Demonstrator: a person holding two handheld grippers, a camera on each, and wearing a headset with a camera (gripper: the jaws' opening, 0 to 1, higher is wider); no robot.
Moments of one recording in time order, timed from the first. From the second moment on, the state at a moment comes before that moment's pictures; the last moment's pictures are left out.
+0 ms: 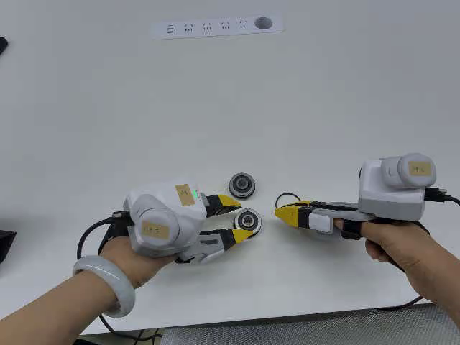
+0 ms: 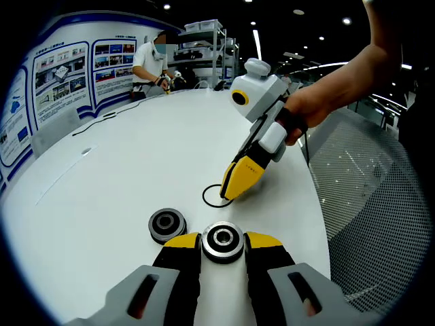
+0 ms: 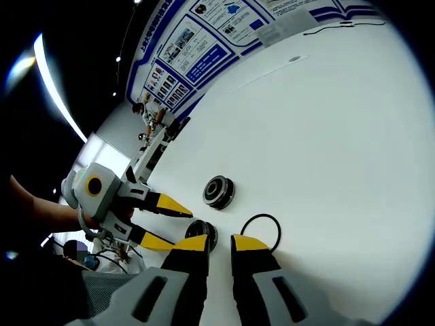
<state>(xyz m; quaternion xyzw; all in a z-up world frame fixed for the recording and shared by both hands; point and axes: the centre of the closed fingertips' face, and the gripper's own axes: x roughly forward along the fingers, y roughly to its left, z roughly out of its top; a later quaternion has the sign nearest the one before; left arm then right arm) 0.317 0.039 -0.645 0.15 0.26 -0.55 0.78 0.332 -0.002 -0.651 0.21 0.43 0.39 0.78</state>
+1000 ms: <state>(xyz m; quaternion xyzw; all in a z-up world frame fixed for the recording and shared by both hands) 0.318 0.034 -0.655 0.18 0.26 -0.56 0.76 0.328 0.013 -0.657 0.25 0.44 0.41 0.76</state>
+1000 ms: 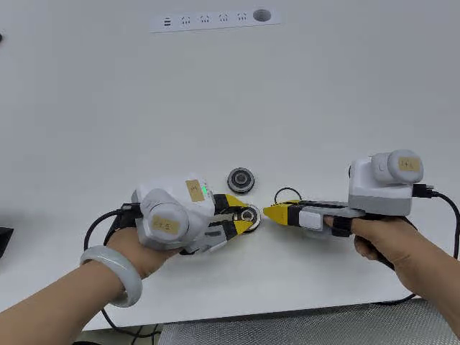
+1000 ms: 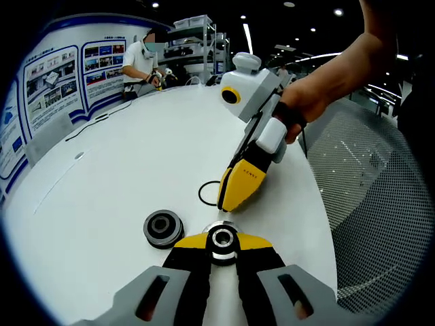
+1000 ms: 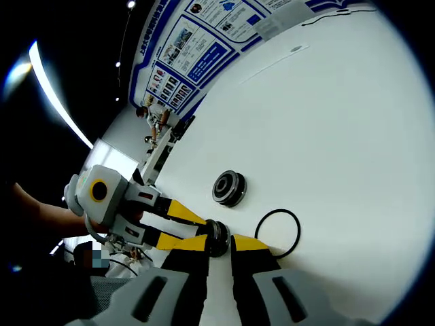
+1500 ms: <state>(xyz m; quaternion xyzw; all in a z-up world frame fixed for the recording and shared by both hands) 0.318 0.034 -0.654 0.17 0.26 -0.56 0.77 0.323 0.024 -0.663 0.27 0.46 0.41 0.74</state>
